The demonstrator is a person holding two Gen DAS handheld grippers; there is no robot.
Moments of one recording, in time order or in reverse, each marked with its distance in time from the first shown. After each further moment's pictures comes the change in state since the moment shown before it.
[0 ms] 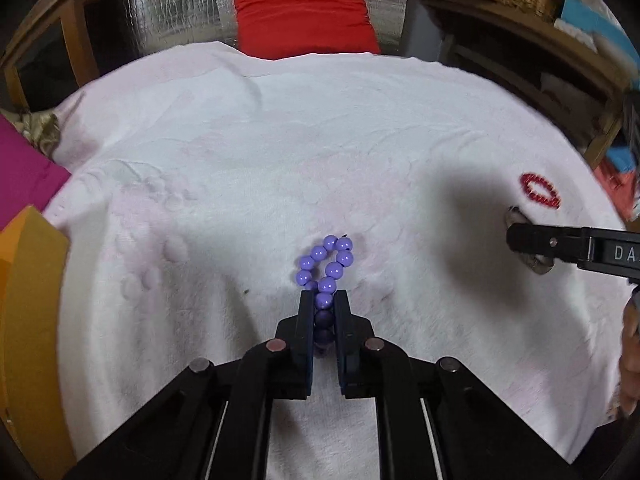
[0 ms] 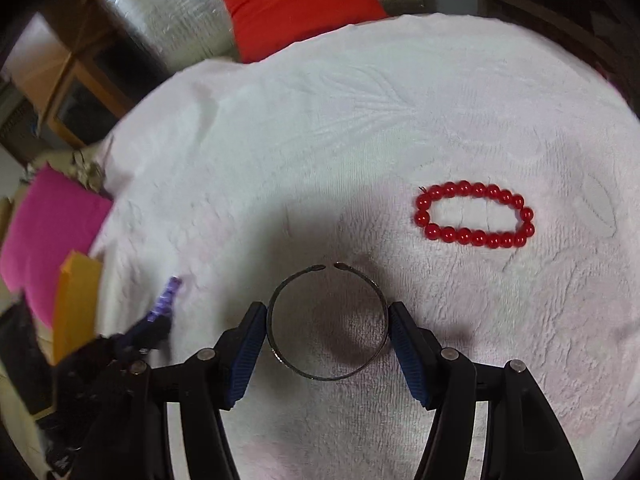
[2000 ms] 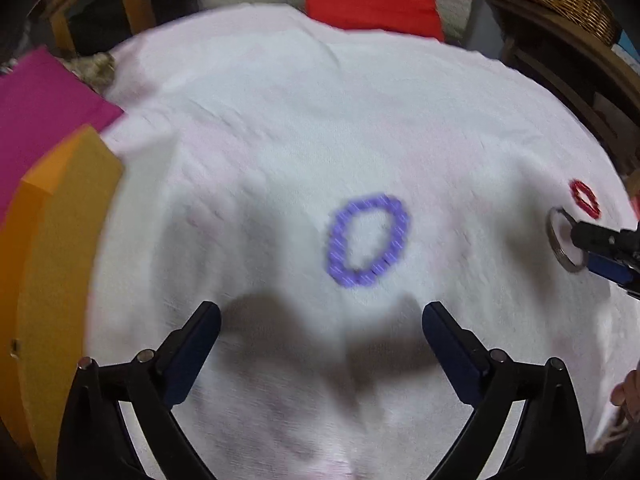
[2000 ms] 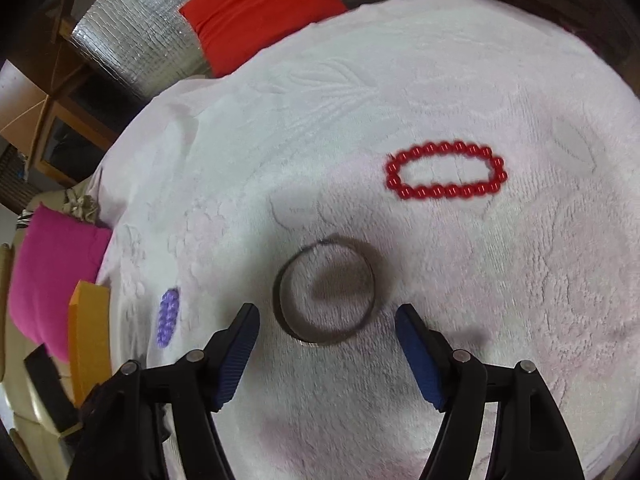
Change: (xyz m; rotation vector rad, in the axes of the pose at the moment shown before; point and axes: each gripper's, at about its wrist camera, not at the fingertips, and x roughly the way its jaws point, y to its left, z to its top) left arm -0.008 0.040 -0.018 -0.160 0.065 0.143; right arm -0.013 -0.010 -0.015 0.180 -0.021 0.015
